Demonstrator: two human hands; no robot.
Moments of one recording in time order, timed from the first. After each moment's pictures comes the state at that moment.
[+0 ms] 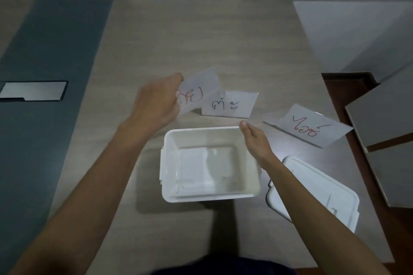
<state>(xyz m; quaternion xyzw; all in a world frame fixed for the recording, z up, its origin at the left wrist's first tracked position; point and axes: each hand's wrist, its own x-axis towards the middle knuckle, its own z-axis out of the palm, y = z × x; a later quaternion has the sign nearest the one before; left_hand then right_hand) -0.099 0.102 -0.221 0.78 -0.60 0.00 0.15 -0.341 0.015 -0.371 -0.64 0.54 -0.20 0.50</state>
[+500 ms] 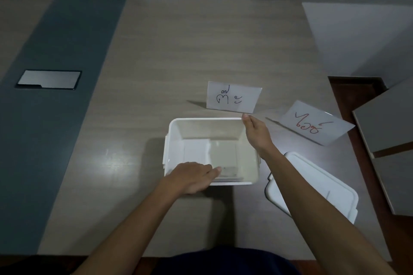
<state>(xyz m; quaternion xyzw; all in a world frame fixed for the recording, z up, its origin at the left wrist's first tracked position) -0.202 0.156 -0.344 0.69 -0.57 -0.44 -0.09 -0.358 -0.012 -0.390 -0.63 0.57 -0.22 0.48</state>
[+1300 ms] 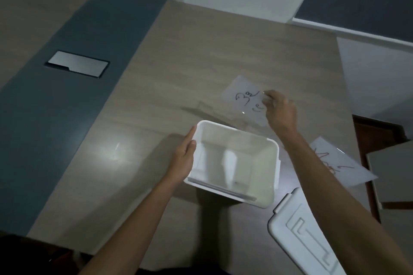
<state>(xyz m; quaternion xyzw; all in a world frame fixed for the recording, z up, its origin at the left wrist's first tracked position) -0.172 0.078 -0.385 0.72 -0.34 -0.45 0.41 -0.374 -0.124 -0.344 -0.74 0.61 -0.21 0.18</state>
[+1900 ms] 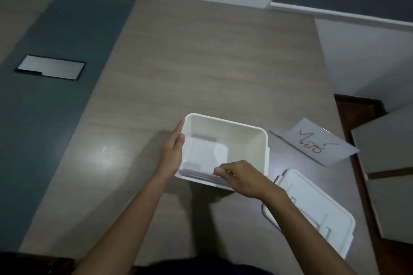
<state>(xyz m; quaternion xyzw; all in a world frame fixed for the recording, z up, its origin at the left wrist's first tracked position) -0.165 0.124 -0.378 0.73 -0.28 -0.39 0.49 -0.374 0.059 -0.361 -0.84 0.35 0.08 0.40</state>
